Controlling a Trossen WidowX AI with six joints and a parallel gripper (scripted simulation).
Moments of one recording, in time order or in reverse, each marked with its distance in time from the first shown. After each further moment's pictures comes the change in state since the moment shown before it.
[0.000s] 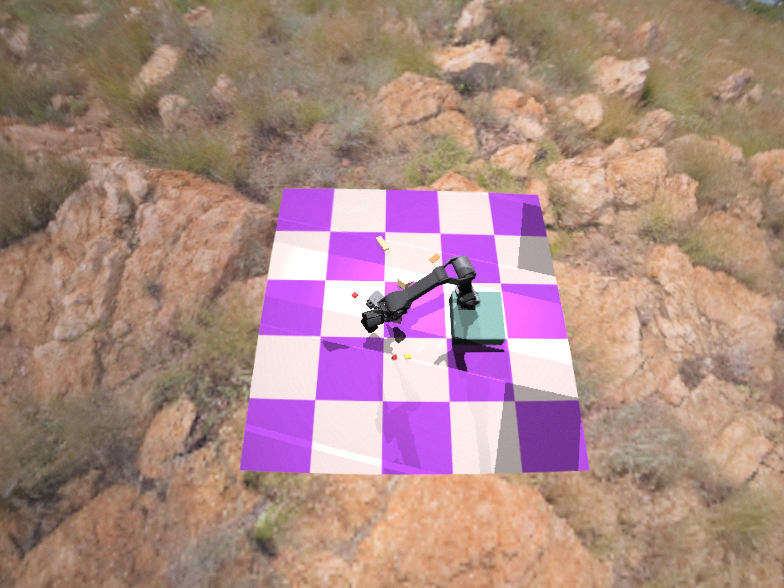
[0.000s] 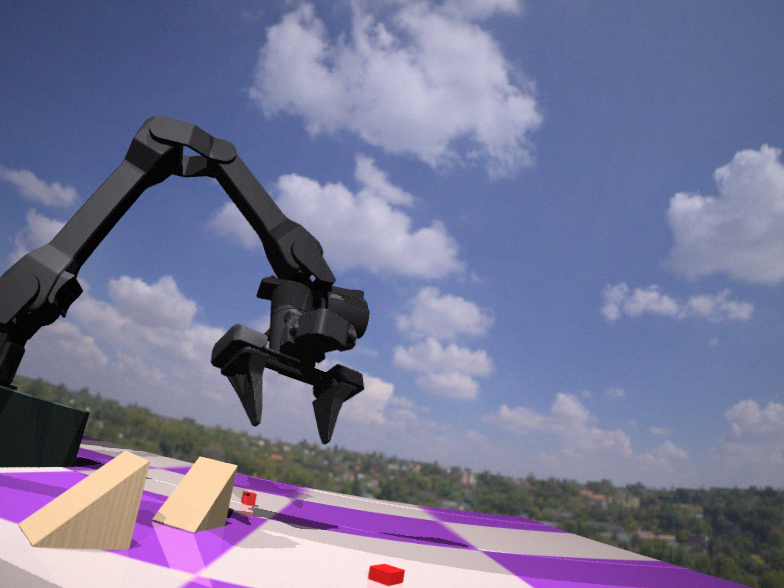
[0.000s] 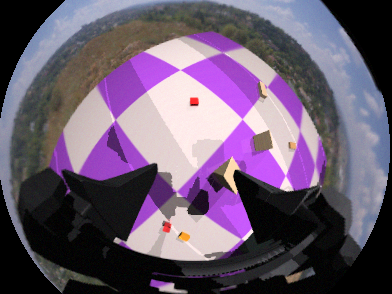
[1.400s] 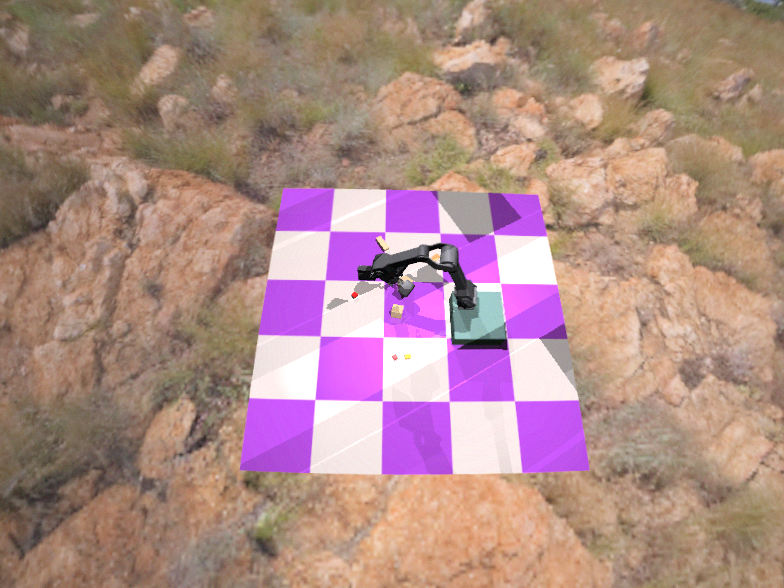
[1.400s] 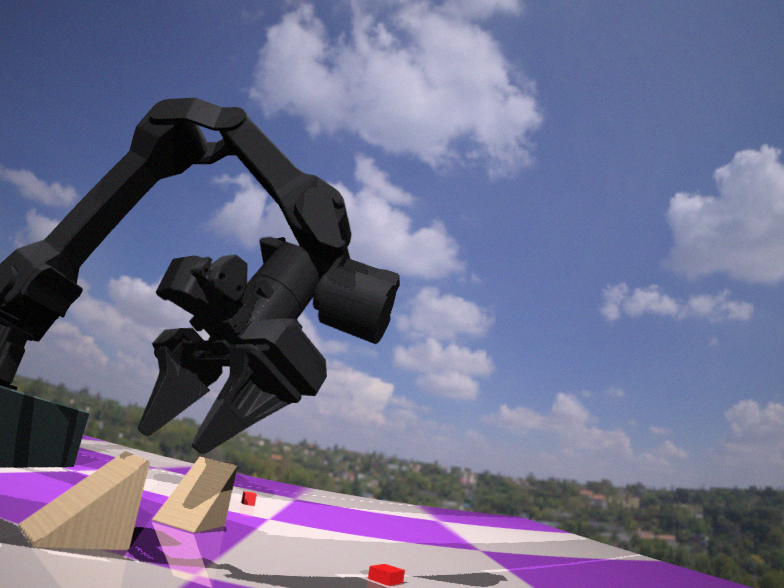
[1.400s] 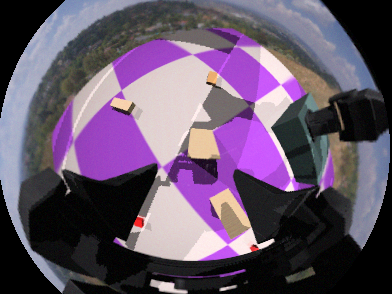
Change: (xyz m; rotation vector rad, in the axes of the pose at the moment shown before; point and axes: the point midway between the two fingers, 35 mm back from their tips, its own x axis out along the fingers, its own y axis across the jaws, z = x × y) arm 0.068 -0.143 0.068 1.273 0.024 -0.565
